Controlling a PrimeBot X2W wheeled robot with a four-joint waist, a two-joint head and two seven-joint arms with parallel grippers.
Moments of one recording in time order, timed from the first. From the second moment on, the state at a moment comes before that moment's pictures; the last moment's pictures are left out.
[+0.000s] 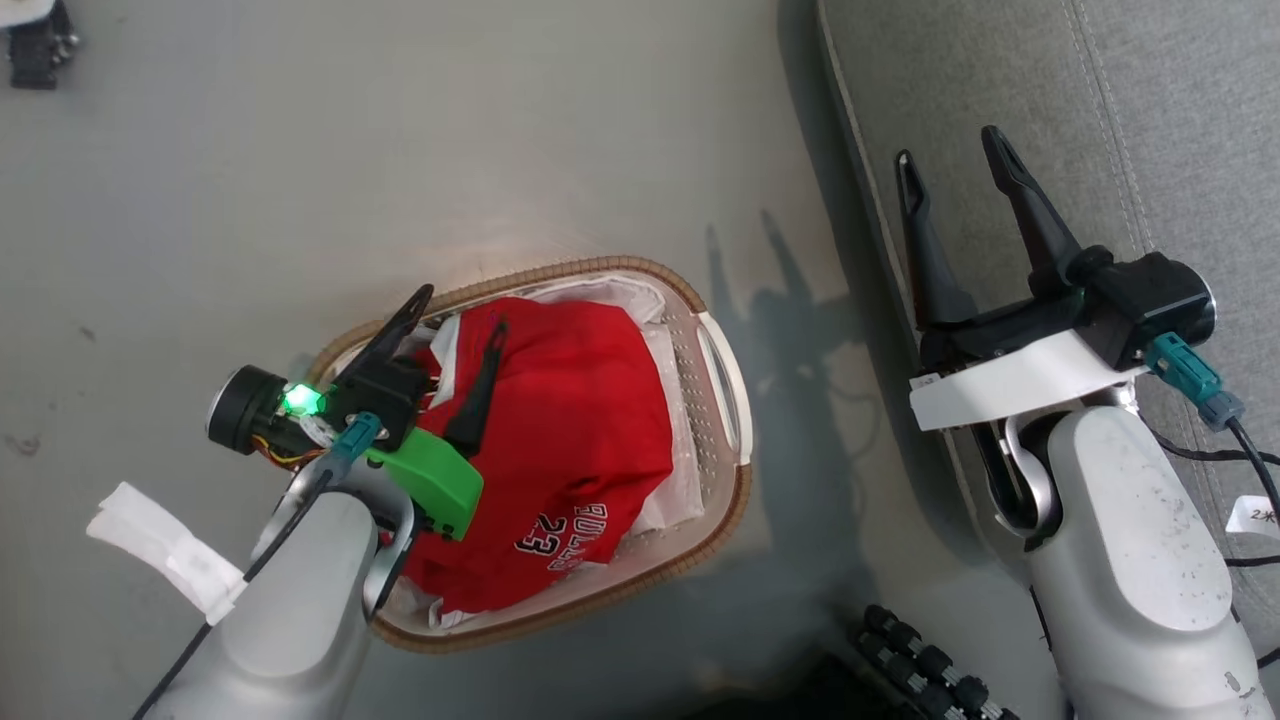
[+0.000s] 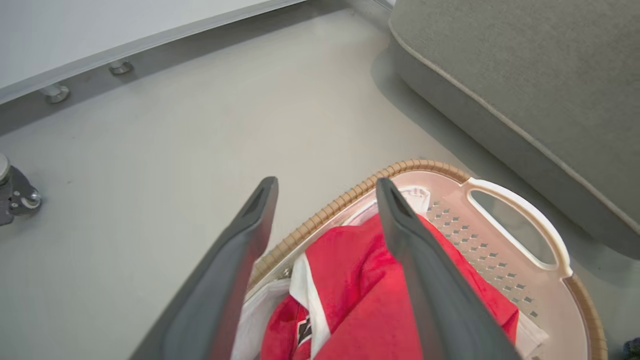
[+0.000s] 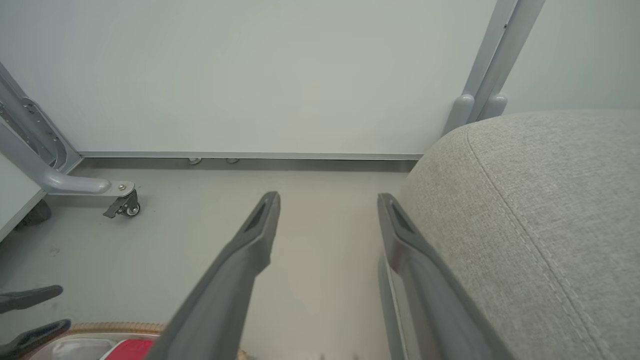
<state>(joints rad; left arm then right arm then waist) -0.54 0.22 -0.49 0.57 -0.19 -0.13 -0.26 -0.47 -0.05 0.11 0.15 0.16 0.13 -0.26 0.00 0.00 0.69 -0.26</state>
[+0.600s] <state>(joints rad) -0.70 0.25 -0.76 0.91 -0.33 -0.13 -0.26 -0.48 -0.05 0.15 0.15 0.19 0.13 -0.26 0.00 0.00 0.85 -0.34</state>
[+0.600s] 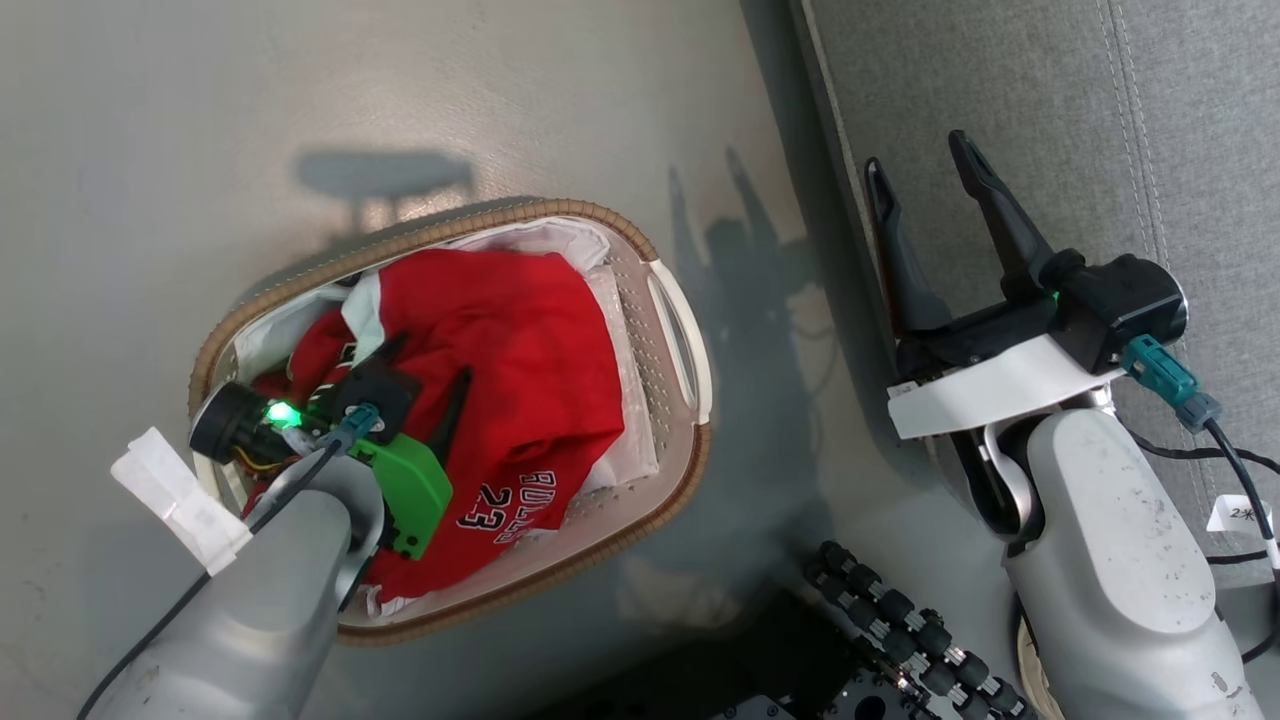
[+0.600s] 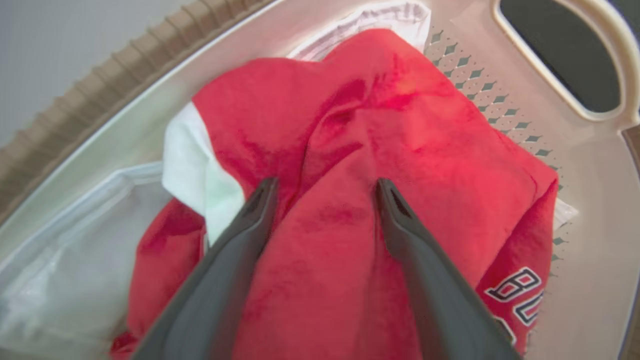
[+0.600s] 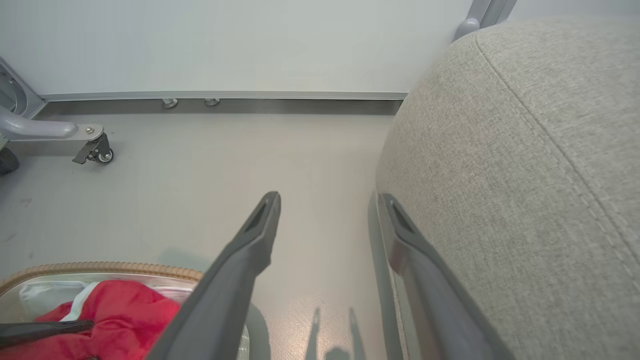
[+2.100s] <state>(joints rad) -0.24 0.13 -0.65 0.49 -0.46 -0.13 -0.26 -0.16 -0.05 0.06 0.30 0.08 0.13 -0.26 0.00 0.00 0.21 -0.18</state>
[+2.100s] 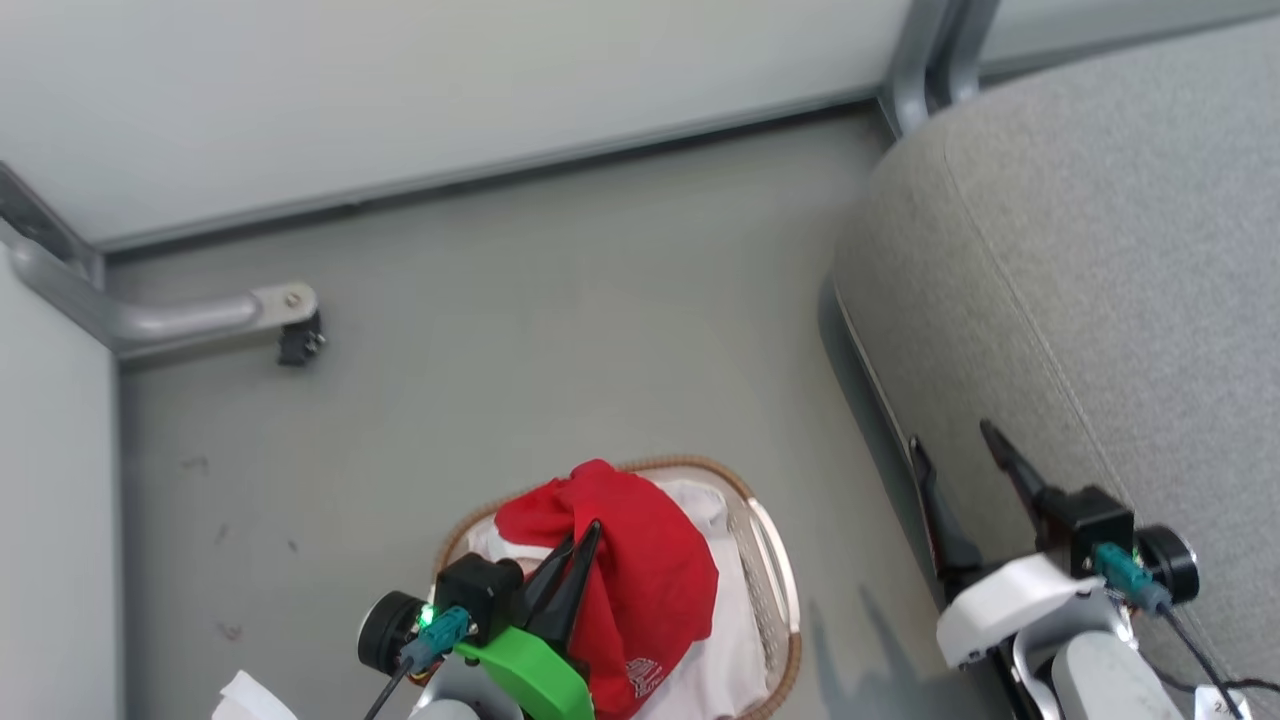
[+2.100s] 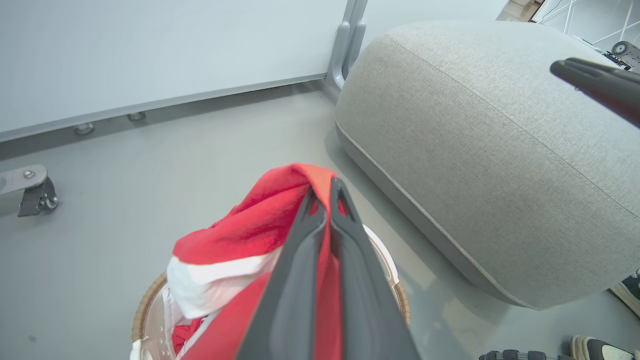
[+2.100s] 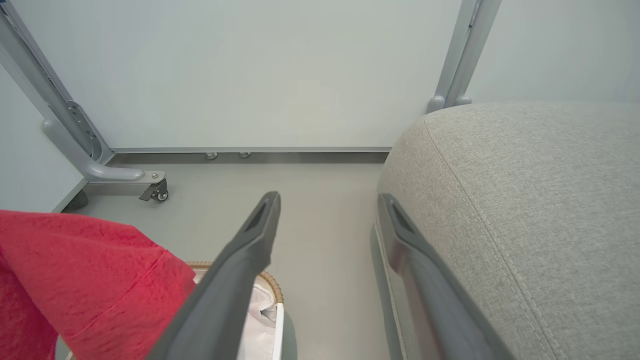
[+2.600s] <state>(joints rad) -0.18 0.10 -0.48 0.27 -0.37 -0.13 -0.26 -0.05 -0.05 0.09 0.33 0.09 0.13 -0.26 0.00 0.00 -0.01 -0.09</state>
